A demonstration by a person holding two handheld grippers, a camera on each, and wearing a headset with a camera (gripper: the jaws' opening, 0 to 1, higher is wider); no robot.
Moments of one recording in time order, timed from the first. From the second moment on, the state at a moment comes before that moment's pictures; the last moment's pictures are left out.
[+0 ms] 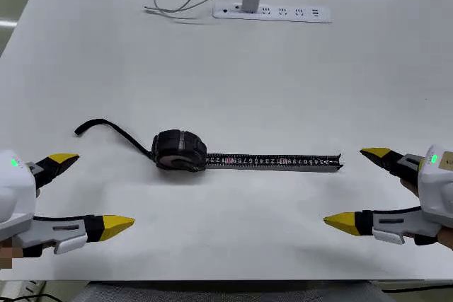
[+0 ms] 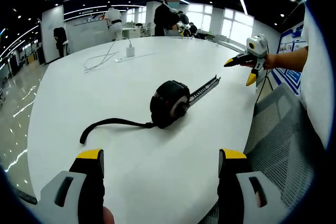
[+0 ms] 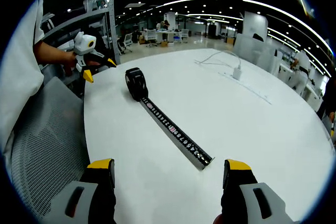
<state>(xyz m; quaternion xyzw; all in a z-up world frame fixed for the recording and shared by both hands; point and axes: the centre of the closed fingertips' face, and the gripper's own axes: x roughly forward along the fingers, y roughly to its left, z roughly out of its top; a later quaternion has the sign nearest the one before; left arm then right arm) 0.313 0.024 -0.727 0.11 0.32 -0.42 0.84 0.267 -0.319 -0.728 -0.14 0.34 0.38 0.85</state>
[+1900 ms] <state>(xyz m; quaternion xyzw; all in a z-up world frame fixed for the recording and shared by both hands) 0.282 0.033 -0.724 0.07 0.32 -0.38 0.86 0.218 -0.335 -0.743 -0.10 0.36 0.33 0.87</state>
